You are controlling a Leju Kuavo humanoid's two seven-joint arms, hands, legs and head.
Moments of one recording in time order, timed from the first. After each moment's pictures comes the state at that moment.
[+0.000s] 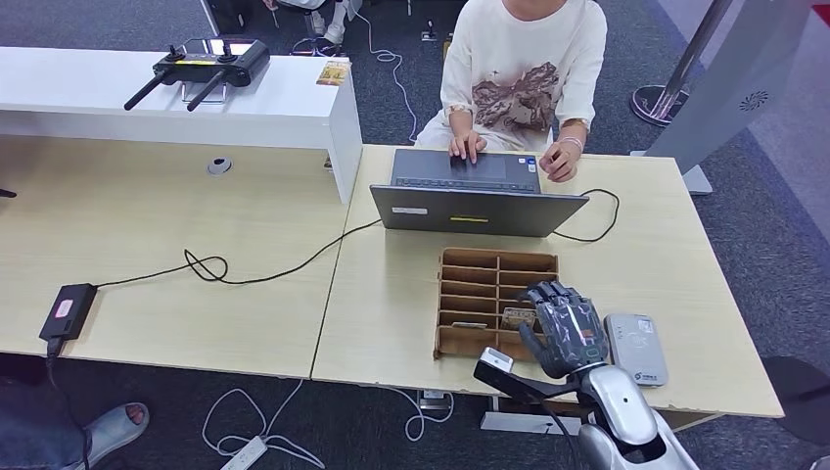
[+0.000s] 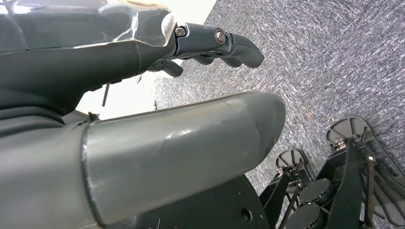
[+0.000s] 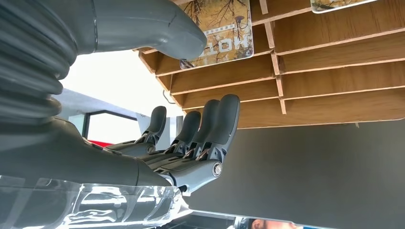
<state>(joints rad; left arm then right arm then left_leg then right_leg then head) -0.05 -0.27 0.96 -0.20 -0.07 0.44 0.15 -0.20 -0.30 0.51 -1.41 1.11 -0.20 0.08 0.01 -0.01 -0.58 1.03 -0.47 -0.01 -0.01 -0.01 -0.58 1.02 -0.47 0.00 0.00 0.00</state>
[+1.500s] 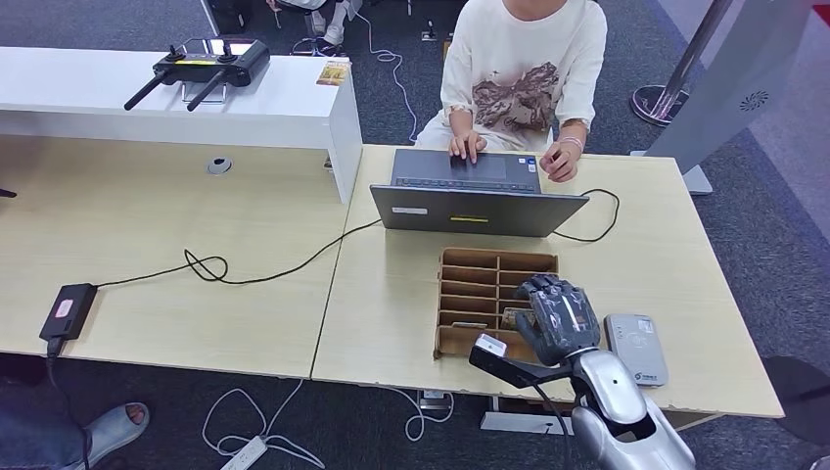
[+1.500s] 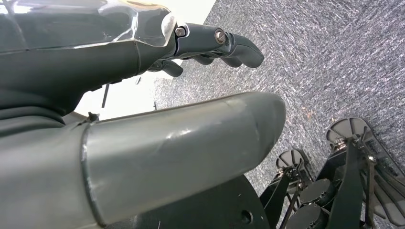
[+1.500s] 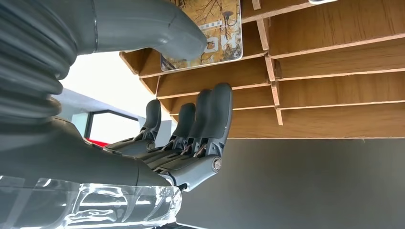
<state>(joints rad) -0.05 -0.27 0.96 -0.20 -0.07 0.43 0.15 -0.29 -0.27 0.54 -1.31 1.11 -0.18 0.09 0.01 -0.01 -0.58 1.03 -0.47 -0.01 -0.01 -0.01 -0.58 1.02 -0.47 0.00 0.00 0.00</state>
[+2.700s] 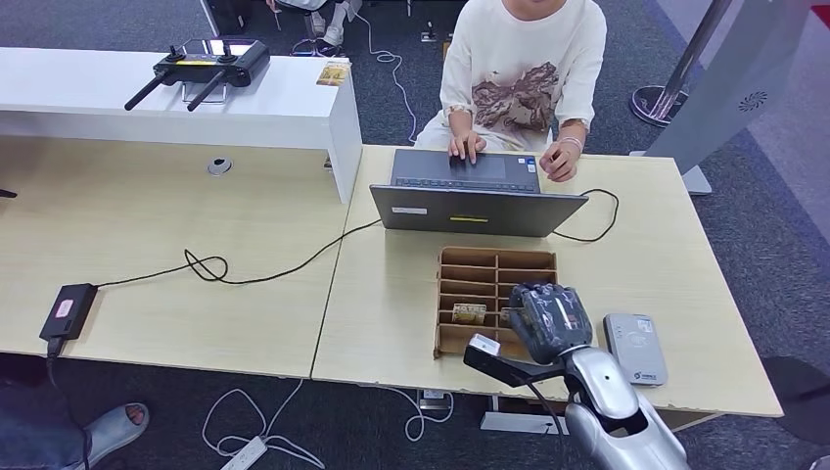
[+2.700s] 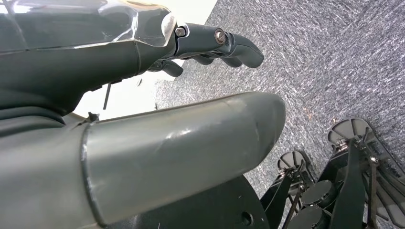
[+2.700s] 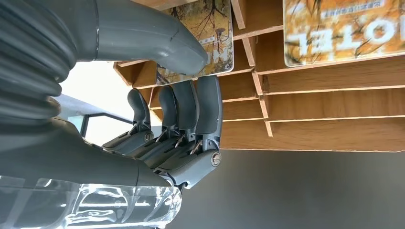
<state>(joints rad) -0.05 -0.27 0.96 -0.20 -0.08 0.43 0.16 -0.31 -0.24 0.55 -1.26 1.12 -0.17 0.07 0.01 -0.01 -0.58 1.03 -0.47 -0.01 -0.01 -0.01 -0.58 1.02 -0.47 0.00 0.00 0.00</state>
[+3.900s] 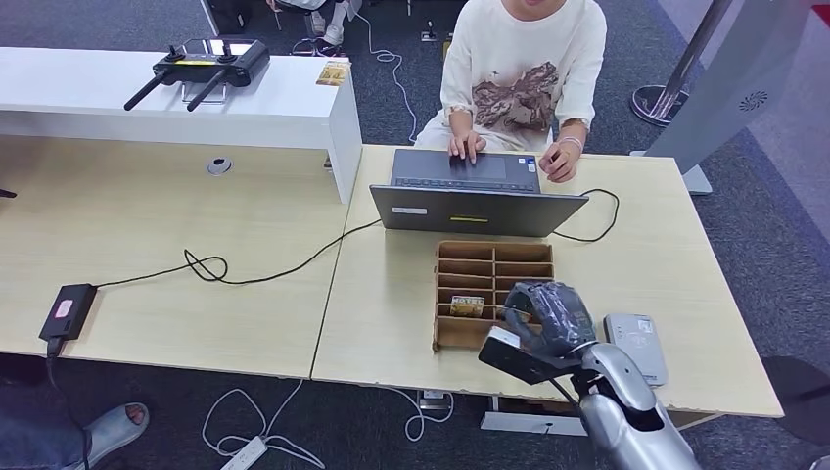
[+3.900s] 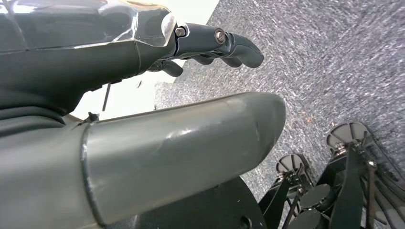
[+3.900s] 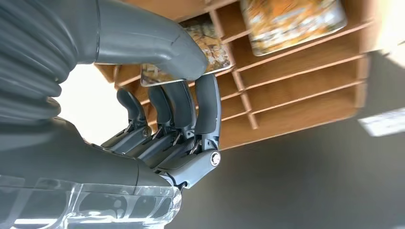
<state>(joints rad) -0.05 -0.27 0.96 -0.20 -0.08 0.44 0.14 -0.30 -0.27 0.51 -1.32 0.76 -0.07 -0.09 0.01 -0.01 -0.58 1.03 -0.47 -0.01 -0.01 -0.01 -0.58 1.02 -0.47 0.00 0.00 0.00</state>
